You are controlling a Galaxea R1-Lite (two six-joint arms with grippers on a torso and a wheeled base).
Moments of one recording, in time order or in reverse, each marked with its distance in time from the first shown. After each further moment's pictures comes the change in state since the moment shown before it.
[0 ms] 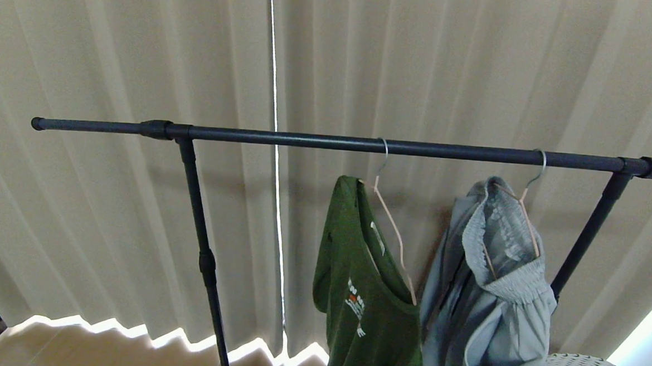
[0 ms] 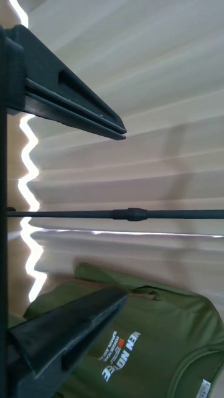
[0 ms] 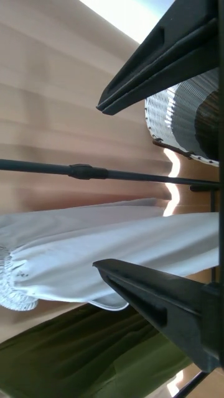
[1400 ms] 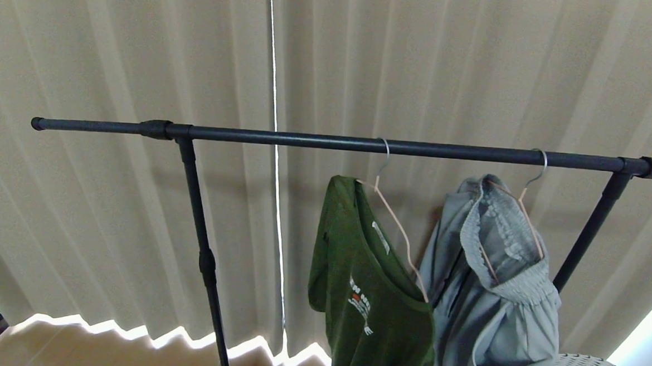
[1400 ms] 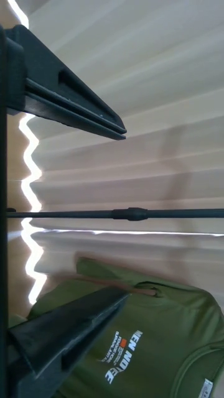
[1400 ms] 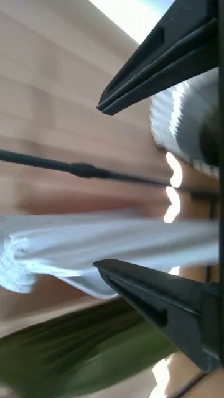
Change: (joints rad) left arm 0.000 0.001 0.000 0.001 -0.005 0.007; right arm 0.000 0.000 -0.004 0.000 0.000 -0.001
